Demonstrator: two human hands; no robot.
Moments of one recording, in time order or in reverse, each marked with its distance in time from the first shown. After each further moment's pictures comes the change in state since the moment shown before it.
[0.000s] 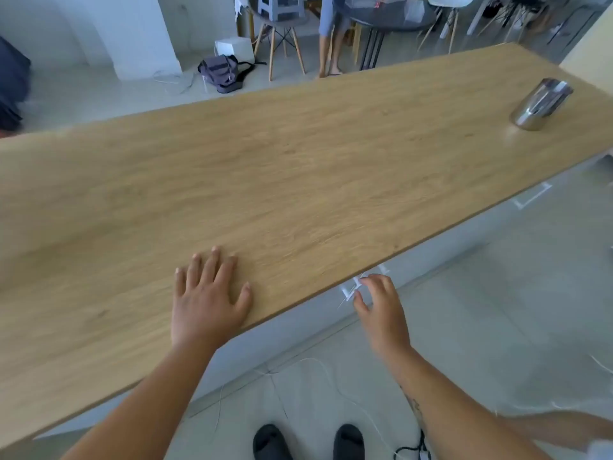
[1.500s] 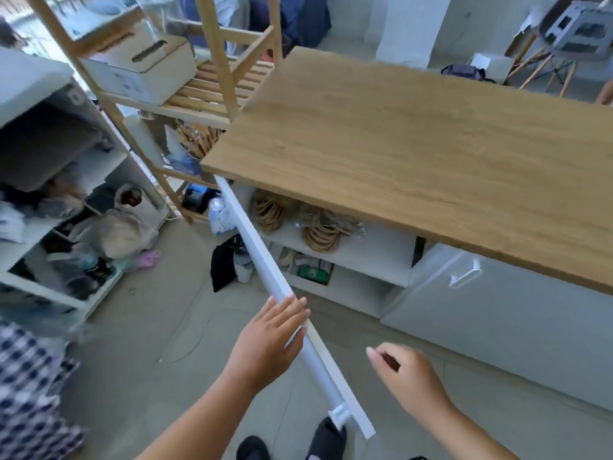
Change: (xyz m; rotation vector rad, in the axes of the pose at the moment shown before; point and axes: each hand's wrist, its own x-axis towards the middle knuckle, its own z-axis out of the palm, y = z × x) left_hand -0.304 0.124 0.108 -0.201 0.313 -0.176; right_hand -0.112 0.069 -0.093 0.060 -0.931 -0.461
